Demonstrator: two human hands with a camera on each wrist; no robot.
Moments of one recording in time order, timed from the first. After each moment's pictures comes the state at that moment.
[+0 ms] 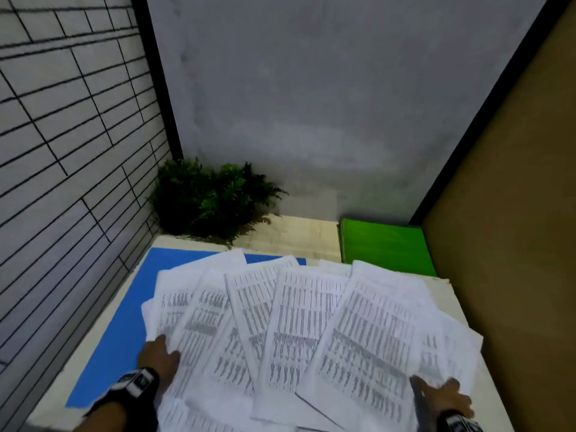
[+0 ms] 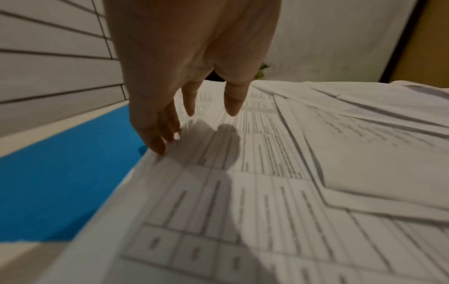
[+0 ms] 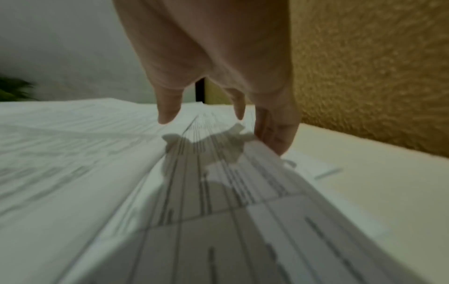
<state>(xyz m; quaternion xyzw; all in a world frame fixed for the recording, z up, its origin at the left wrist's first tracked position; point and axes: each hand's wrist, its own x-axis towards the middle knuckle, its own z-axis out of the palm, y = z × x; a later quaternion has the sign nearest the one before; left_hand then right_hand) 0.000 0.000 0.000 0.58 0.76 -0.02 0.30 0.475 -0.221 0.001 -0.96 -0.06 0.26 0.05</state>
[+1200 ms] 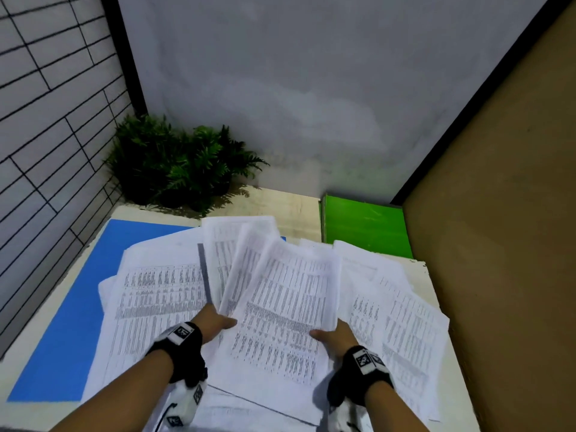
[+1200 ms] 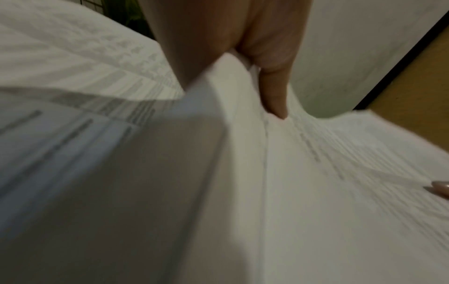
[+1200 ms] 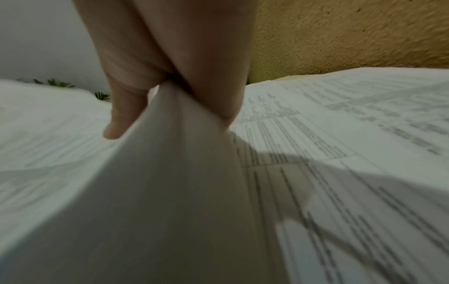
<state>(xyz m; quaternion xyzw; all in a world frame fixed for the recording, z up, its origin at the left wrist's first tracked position) 0.134 -0.009 0.015 0.52 0.59 0.06 0.61 0.377 -0.130 0.023 -0.79 -0.17 0.49 0.33</state>
